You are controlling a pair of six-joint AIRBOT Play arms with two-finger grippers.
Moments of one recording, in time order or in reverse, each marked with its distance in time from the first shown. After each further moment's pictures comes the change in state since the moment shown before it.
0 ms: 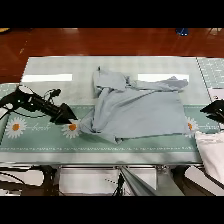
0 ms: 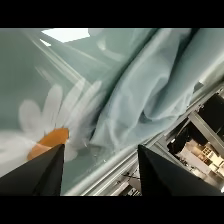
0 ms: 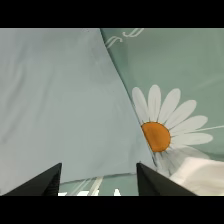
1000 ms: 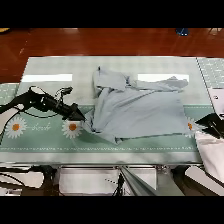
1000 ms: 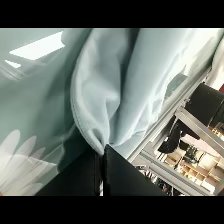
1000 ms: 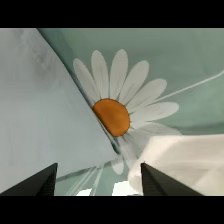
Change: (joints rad) left arm -0.115 0.006 -0.015 -0.164 0.048 0.132; right arm -0.116 -0.010 -0.233 -0.027 -0.141 -0.021
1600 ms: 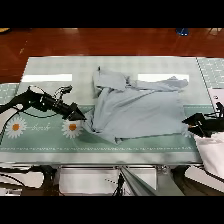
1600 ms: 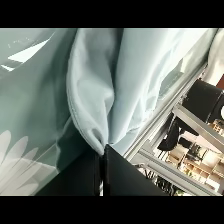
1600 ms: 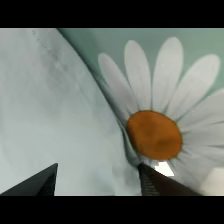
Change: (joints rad) left arm 0.004 0.007 0.001 -0.022 -0.013 0.033; right arm 0.137 -0.114 -0.080 0.072 -0.109 0.059
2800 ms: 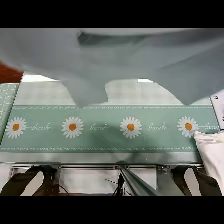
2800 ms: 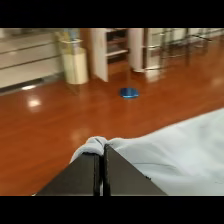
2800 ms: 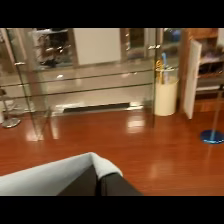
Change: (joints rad) left arm 0.084 0.749 1.171 0.322 0.092 -0.322; right arm 0.244 0.619 1.081 0.020 -0.045 0.210
